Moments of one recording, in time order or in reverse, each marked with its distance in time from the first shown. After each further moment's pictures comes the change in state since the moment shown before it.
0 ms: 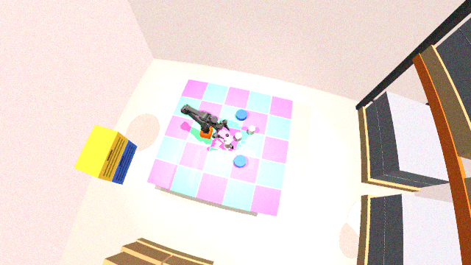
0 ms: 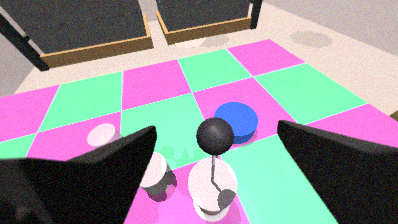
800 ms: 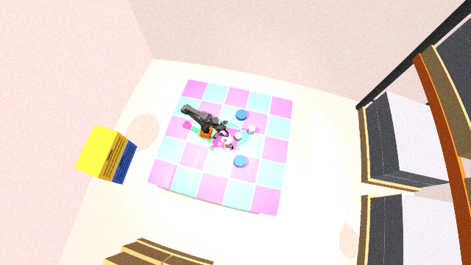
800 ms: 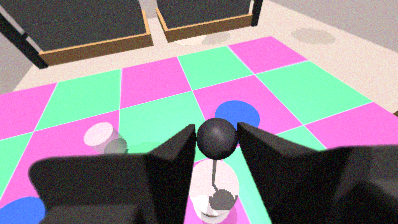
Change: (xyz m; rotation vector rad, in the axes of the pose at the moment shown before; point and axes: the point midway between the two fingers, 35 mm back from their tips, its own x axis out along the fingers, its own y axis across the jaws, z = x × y) arm 0.010 0.000 -0.004 -0.001 0.011 0.002
